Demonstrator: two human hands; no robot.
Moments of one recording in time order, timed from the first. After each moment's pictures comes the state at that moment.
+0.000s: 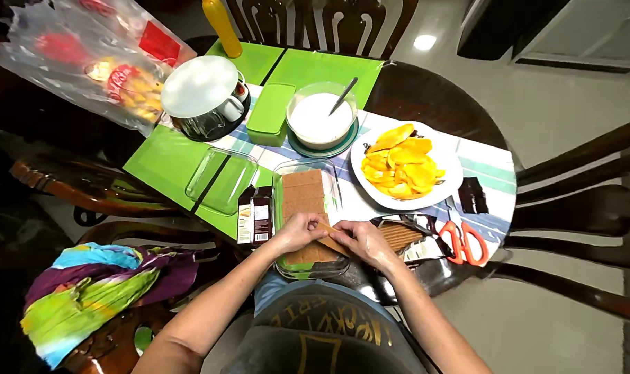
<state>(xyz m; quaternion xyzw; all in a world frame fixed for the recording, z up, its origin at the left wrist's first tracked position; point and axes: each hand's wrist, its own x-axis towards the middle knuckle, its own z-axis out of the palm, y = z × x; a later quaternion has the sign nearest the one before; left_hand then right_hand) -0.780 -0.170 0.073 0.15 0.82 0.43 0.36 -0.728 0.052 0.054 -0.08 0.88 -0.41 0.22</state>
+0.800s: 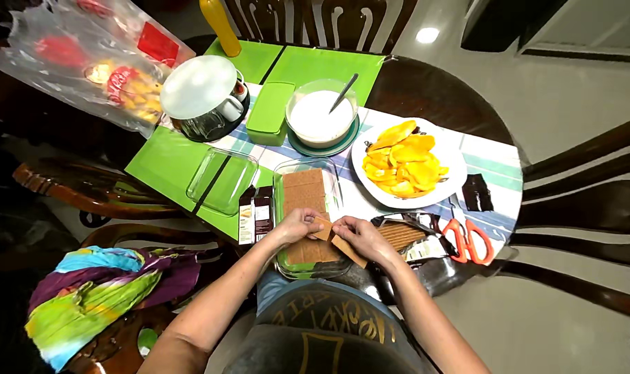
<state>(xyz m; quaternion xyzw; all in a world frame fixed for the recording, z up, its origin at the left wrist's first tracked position) -0.791 -0.170 0.067 0.03 0.74 0.53 0.42 -0.733 0.054 0.040 -0.01 0.81 -0.53 0.26</state>
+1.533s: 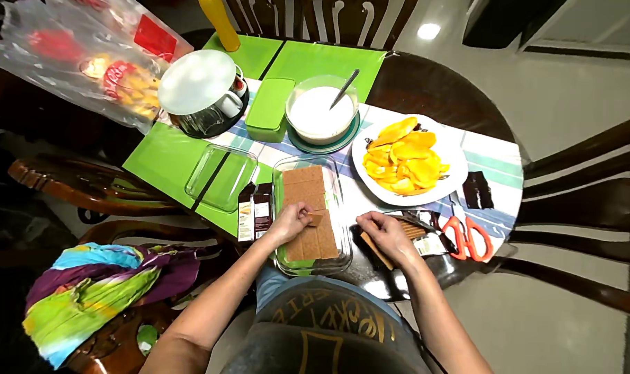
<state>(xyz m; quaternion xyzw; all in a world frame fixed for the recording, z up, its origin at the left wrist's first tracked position) -0.797 -0.183 0.052 0.12 0.88 0.35 0.30 -0.716 0.089 0.041 0.09 0.84 -0.52 0.16</state>
